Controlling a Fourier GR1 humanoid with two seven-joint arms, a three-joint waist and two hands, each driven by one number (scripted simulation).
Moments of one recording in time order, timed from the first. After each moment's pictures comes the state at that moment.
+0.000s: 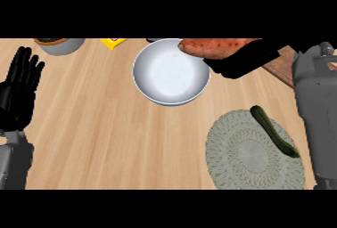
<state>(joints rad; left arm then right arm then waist) -0.28 0.28 0.24 -1.49 0.12 0.00 0.00 -0.94 -0.27 0.01 -1.55 0.45 0.49 0.71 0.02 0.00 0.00</state>
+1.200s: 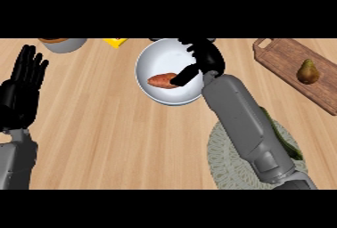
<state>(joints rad) -0.30 0.27 0.23 -1.49 0.10 0.00 0.00 -0.99 -0.01 0.07 -0.78 0.58 -0.12 0.43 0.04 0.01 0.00</state>
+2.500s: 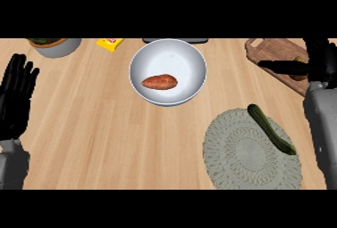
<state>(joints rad) -0.22 0.28 0.25 -1.53 0.11 0.00 0.00 -0.70 -0.33 -0.35 -0.92 0.17 -0.18 -0.03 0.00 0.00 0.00</state>
